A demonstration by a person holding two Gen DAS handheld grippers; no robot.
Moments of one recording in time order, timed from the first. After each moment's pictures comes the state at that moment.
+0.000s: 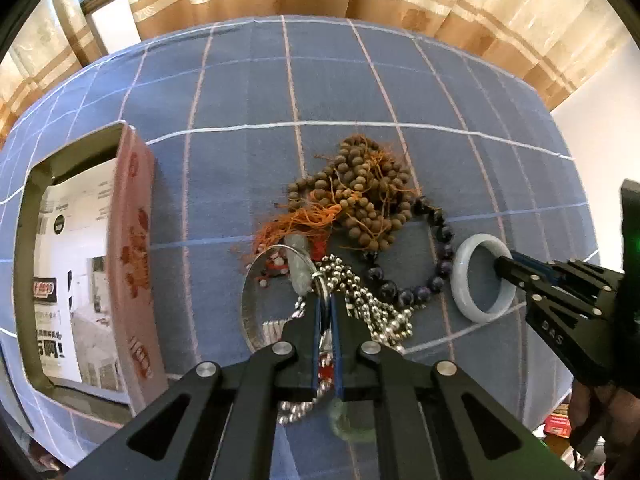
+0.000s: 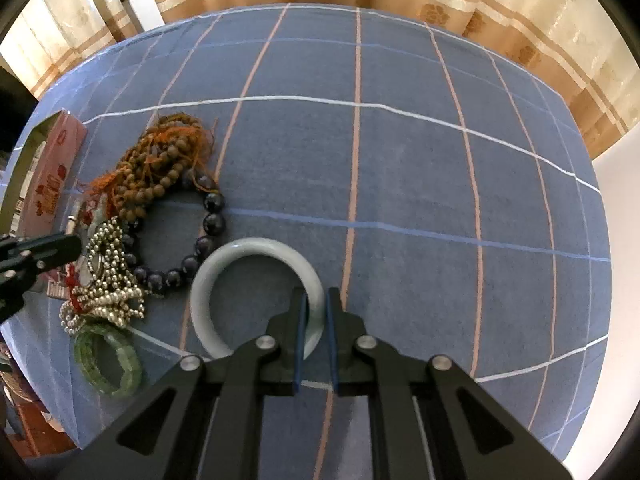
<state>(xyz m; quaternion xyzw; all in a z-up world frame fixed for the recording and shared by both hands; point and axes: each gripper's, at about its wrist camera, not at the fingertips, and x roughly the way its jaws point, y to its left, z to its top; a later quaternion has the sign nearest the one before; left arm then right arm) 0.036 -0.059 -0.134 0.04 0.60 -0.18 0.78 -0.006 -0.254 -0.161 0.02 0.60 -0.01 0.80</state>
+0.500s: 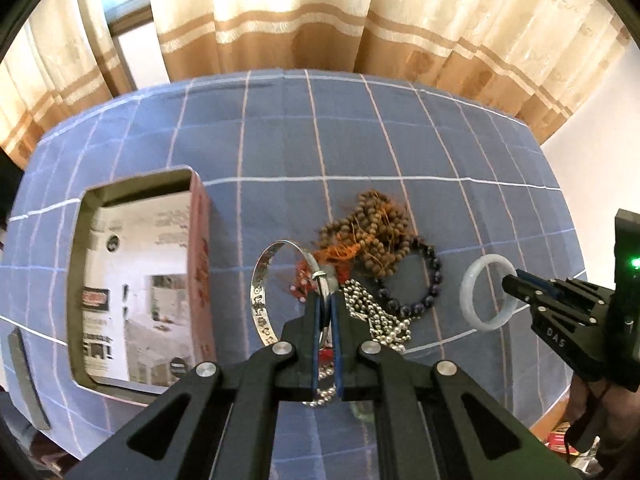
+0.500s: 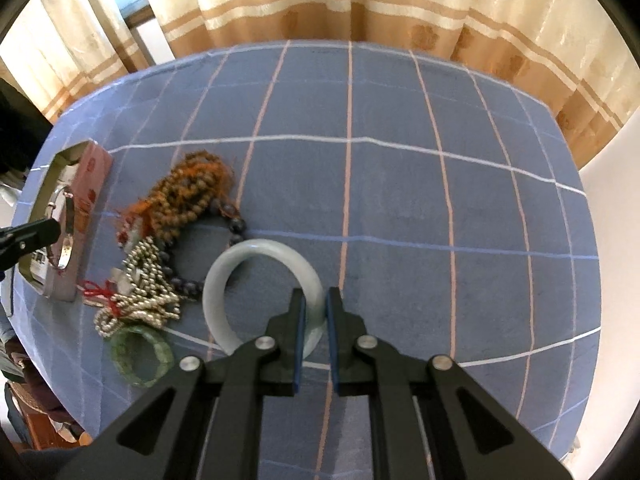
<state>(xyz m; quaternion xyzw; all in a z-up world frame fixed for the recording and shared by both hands) 0.028 -0.031 -0.079 0.04 0.56 -0.17 0.81 -0.020 -0.262 -0.116 0.04 0.56 -0.01 0.83</state>
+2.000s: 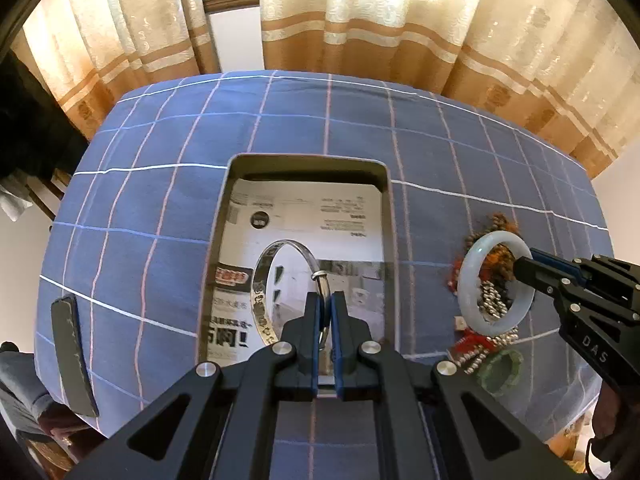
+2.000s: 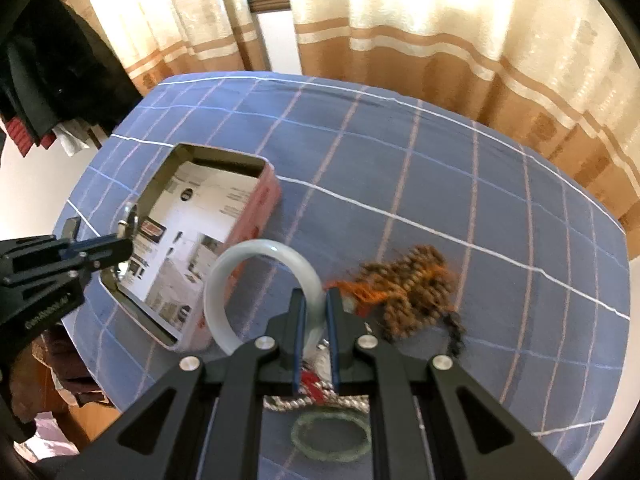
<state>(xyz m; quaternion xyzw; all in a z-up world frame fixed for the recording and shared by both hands) 0.047 0.104 -0.078 0.02 0.55 -0.07 0.83 0.045 -0.082 -0.086 -0.03 0.53 0.12 0.84</state>
